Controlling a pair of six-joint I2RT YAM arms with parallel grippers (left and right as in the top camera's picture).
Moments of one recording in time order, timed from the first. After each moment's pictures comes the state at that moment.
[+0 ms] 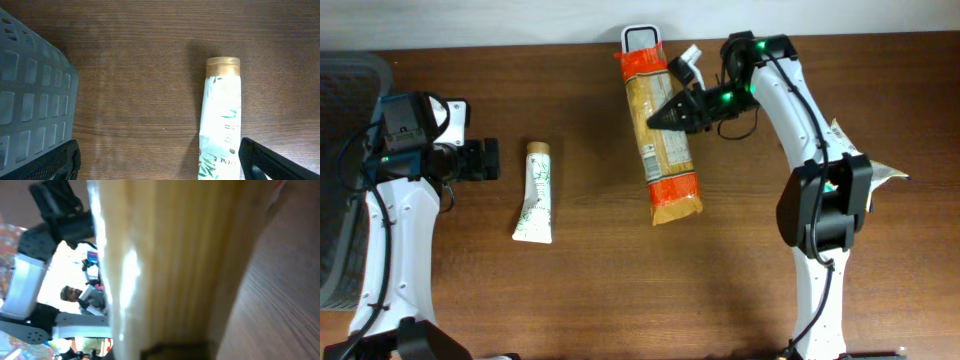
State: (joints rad) left arm 0.22 1.54 1.31 -0.79 0.05 0.19; right arm 0.17 2.35 2.20 -1.51 -1.36 -0.40
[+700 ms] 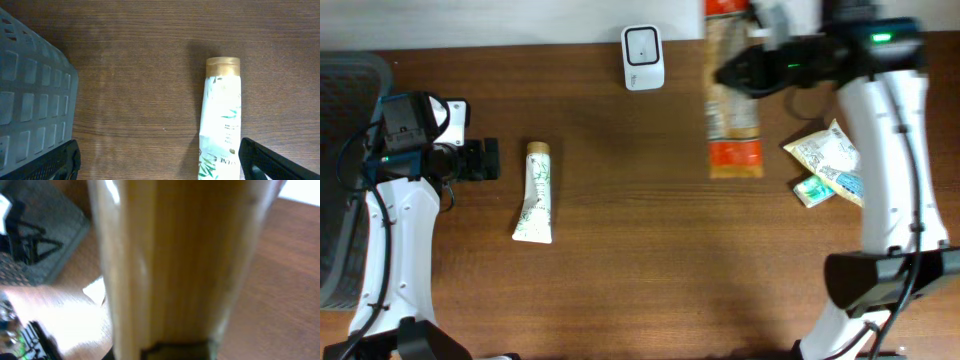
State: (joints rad) left arm 0.22 1.54 1.31 -0.79 0.05 0.19; right arm 0.10 1.92 2.23 -1.28 -0.62 -0.18
